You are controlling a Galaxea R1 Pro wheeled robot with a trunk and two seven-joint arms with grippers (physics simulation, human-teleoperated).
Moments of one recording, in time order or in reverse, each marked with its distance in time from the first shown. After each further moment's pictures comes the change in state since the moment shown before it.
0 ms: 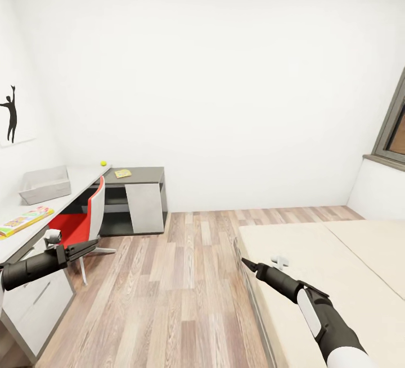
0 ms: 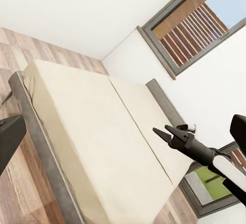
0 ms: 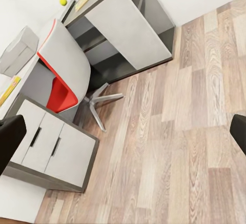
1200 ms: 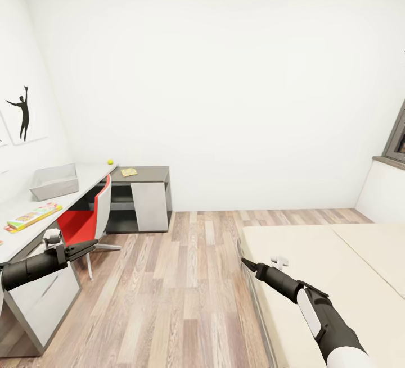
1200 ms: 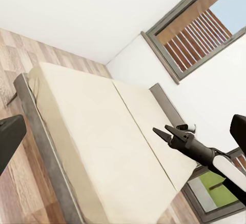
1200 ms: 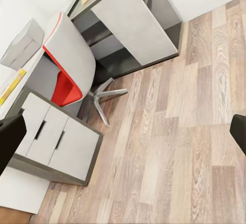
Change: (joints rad) left arm 0.000 0.000 0.000 0.000 0.000 0.000 0.000; right arm 0.000 0.000 0.002 0.000 0.000 0.000 0.001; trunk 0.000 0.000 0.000
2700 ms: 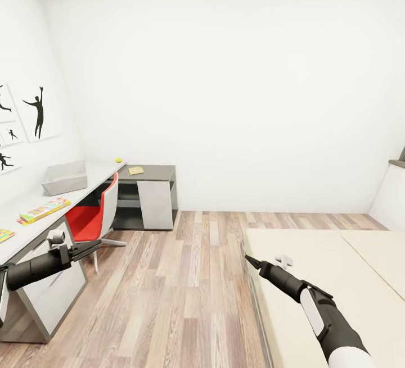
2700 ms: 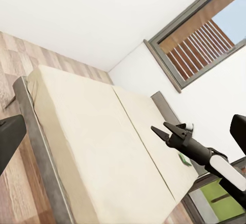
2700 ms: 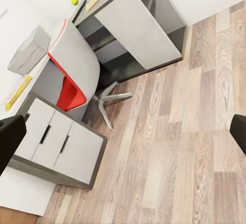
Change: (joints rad) left arm 0.000 -0.020 0.000 0.000 0.000 -0.002 0.000; right arm -0.001 0.002 -0.052 -0.003 -0.008 -0.002 0.003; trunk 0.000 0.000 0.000
